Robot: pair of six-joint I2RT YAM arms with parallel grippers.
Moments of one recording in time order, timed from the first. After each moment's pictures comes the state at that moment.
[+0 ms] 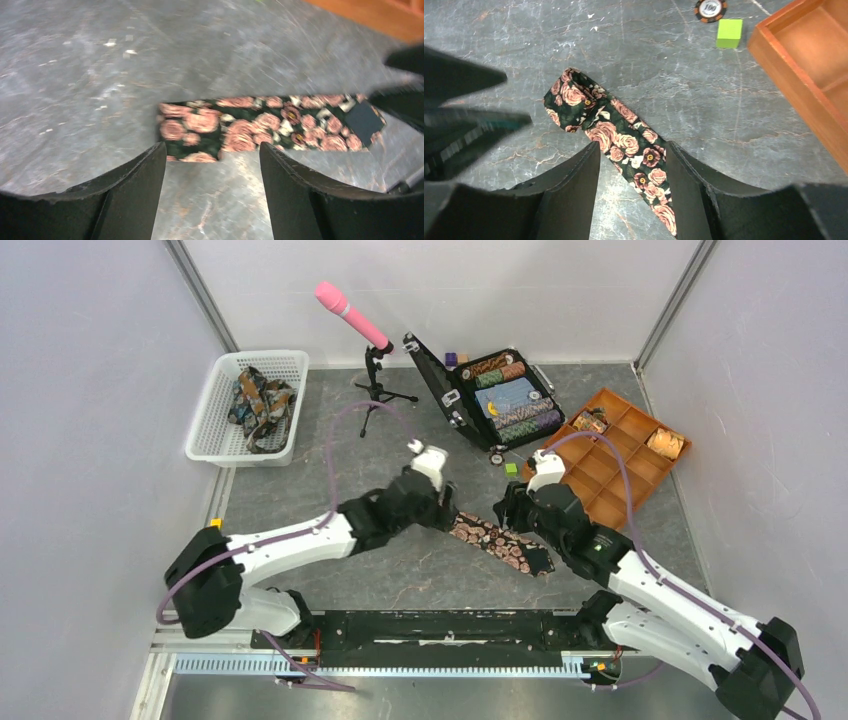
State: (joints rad) left arm -1.02 1.38 0.86 -0.11 -0.32 -0.37; right arm 0.74 0.81 0.55 -0.25 0.29 0.47
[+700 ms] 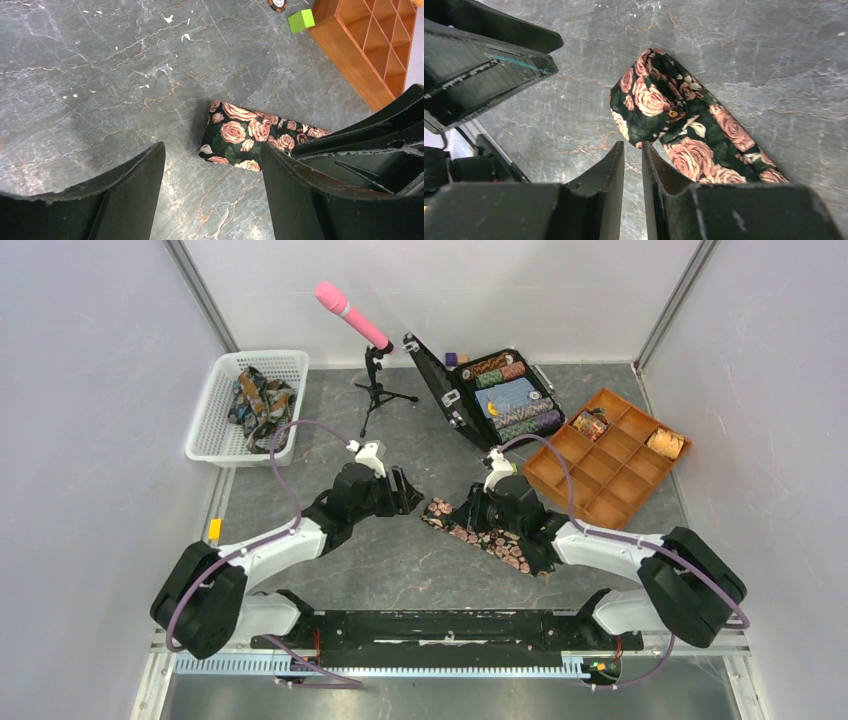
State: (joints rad) left arm -0.60 1.24 0.54 0.19 0.05 -0.60; right arm 0.74 1.31 0.51 0.28 -0.09 0.66
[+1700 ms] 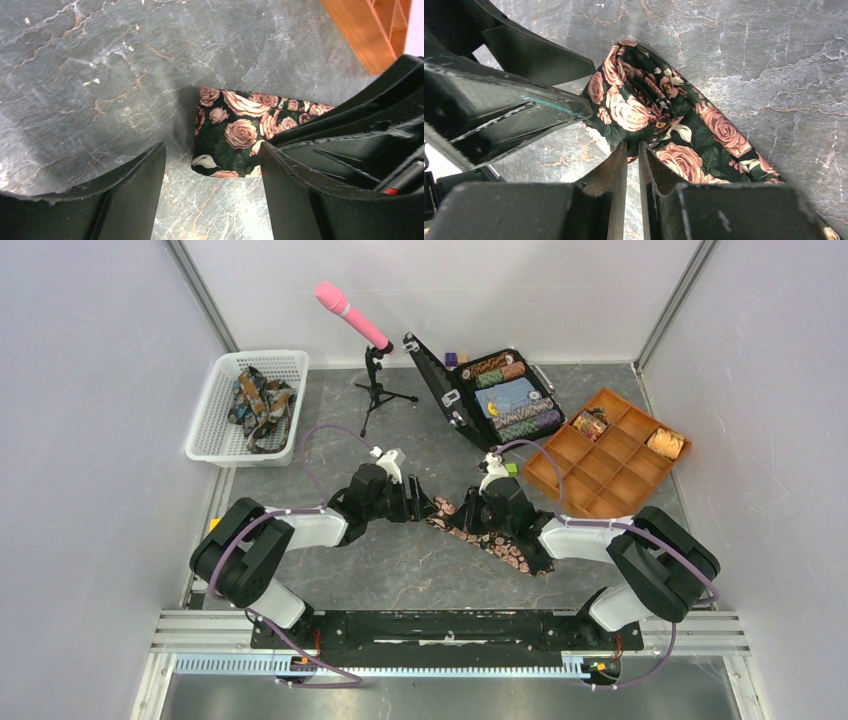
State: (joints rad) left arm -0.59 1.55 0.55 0.42 0.26 -0.61; right arm 0.74 1.48 0.52 0.39 -0.08 0.73
